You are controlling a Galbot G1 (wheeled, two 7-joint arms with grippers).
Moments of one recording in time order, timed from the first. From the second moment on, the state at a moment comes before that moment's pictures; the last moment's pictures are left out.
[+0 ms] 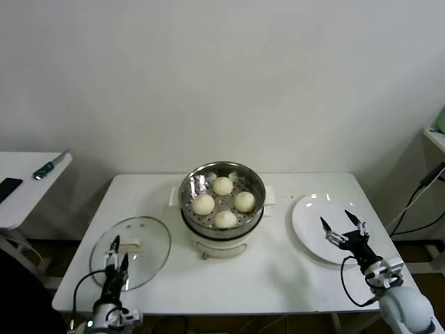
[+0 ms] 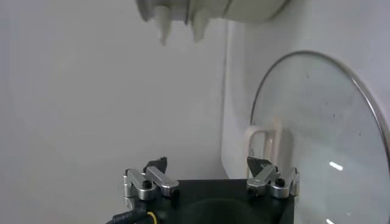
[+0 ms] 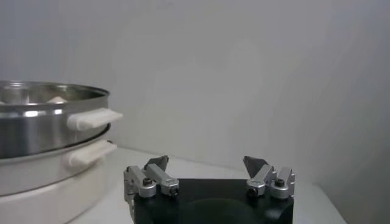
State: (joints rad) left arm 1.54 -1.34 -0.58 -1.78 1.28 0.16 -0.15; right arm -1.37 0.98 0.60 1.69 0.47 0.05 -0.20
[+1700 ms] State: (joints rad) left arm 1.26 -1.30 -0.54 -1.44 1.33 0.12 -0.19; right arm -1.41 1.07 0.62 1.63 0.32 0.09 -0.24
